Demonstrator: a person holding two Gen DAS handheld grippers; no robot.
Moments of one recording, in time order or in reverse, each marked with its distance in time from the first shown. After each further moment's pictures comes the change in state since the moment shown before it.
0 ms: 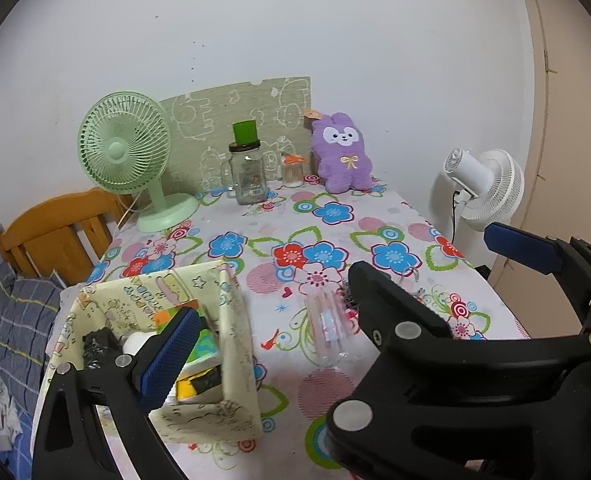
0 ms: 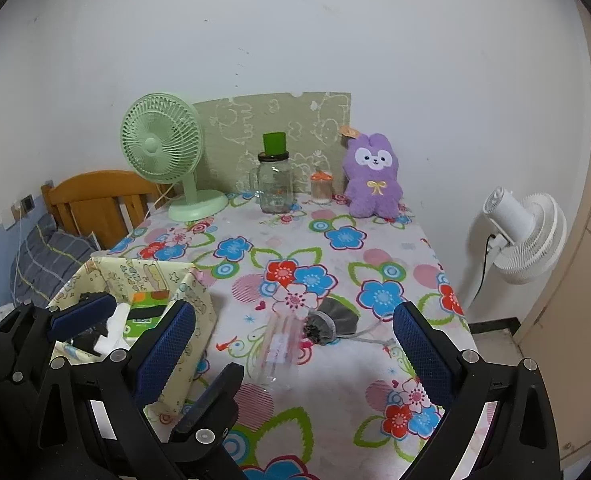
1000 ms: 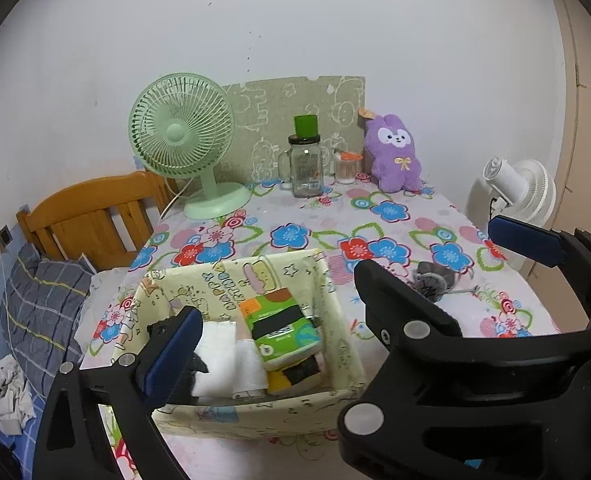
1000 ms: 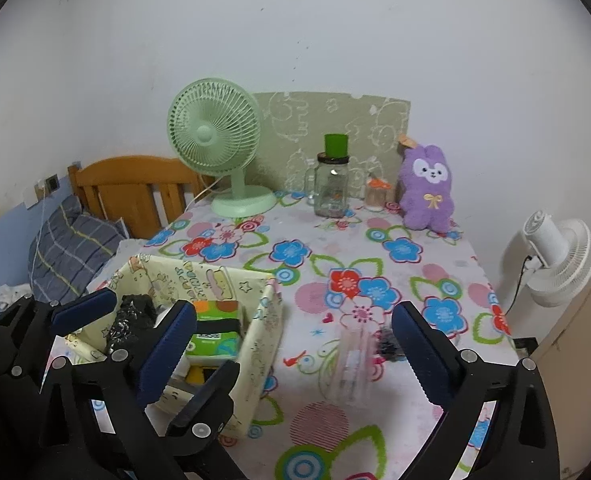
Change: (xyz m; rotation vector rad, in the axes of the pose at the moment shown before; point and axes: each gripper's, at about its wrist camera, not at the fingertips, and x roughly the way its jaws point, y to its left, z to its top) left arm -0.013 0.074 -0.009 -0.060 0.011 0.080; right arm 0.014 0.076 0.014 -0.085 0.003 0.079
